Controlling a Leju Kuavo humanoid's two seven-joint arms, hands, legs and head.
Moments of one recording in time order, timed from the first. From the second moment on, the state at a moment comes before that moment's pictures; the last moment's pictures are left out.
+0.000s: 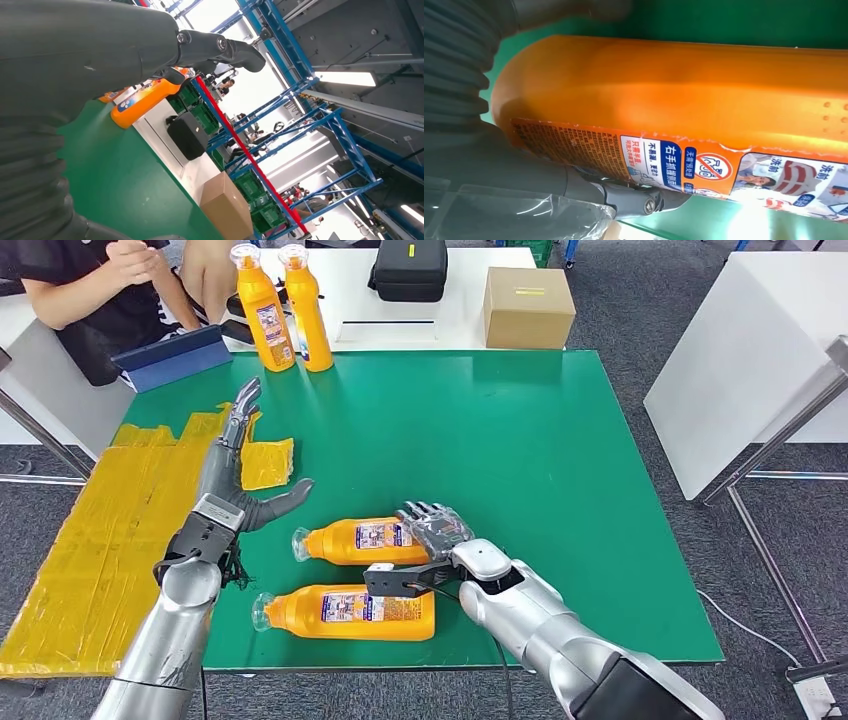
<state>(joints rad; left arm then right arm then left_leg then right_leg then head) -0.40 -0.09 -0.18 -1.35 -0.44 0.03 -0.47 -0.73 0.17 0.80 -0.51 0.88 -0.05 -0.03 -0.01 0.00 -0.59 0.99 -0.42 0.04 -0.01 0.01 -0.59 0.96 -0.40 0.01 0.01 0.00</state>
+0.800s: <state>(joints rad) -0.35 -0.09 -0.18 -1.42 -0.42 0.04 -0.44 -0.64 0.16 0.75 -0.64 0.90 -0.35 -0.01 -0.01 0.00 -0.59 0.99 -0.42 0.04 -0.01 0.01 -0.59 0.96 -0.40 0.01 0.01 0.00</state>
